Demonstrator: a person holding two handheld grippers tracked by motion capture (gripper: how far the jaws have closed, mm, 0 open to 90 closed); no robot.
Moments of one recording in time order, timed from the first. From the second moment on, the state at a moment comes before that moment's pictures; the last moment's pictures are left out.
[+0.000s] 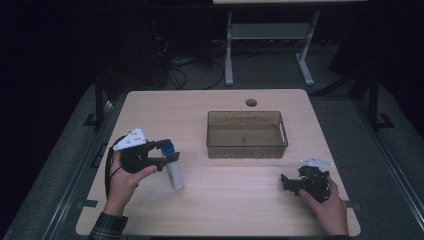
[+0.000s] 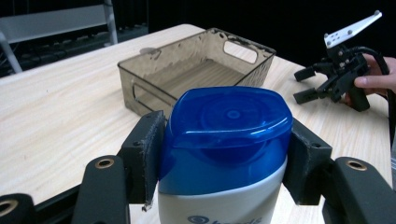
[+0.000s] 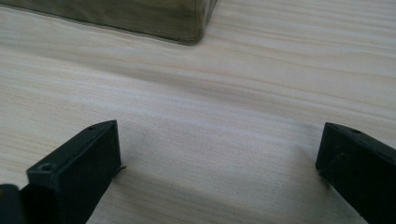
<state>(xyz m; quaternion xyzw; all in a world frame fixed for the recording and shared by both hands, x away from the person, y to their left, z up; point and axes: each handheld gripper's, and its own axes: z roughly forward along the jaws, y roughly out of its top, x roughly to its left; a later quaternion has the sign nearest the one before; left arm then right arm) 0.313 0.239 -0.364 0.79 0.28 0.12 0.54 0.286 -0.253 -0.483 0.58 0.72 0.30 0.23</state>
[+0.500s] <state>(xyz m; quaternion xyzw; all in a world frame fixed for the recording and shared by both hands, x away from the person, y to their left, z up) 0.337 0.216 -0.340 0.79 0.26 0.13 0.55 0.285 -0.253 -0.483 0.58 0.72 0.30 0.22</state>
